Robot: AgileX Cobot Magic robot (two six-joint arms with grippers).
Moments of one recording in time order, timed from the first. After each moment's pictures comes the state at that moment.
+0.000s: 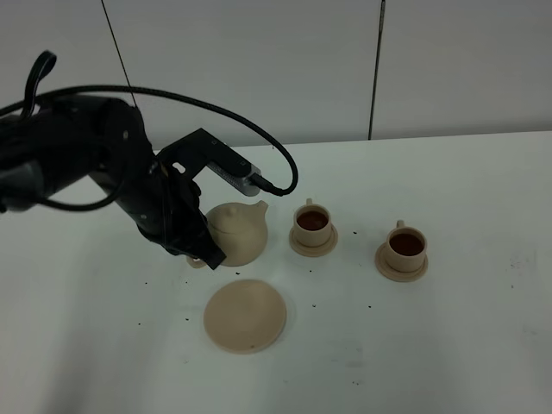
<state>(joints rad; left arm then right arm) -0.39 1.86 -1.39 -0.02 0.79 0.43 -0.02 -0.01 -0.48 0.09 1.07 0.07</state>
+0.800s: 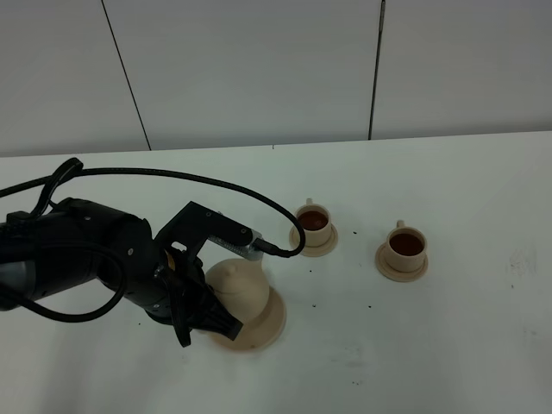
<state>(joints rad) -0.47 1.75 -1.00 0.02 0.48 0.14 -0.02 -0.01 -0.48 0.09 1.07 0.07</state>
